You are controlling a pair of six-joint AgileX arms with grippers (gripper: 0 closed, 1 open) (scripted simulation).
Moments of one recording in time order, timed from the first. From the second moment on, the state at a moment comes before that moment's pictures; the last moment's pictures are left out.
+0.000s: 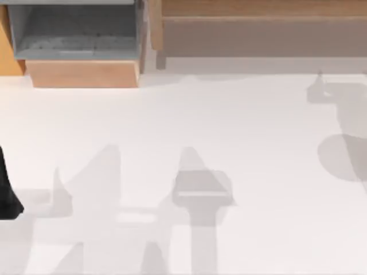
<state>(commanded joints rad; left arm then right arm) 0.00 0.00 0.00 0.00 0.00 0.00 0.04 1.11 0.97 0.07 0.10 0.00</state>
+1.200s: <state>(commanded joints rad) 0.00 0.00 0.00 0.00 0.00 0.00 0.08 1.72 1.59 0.13 0.11 0.02</state>
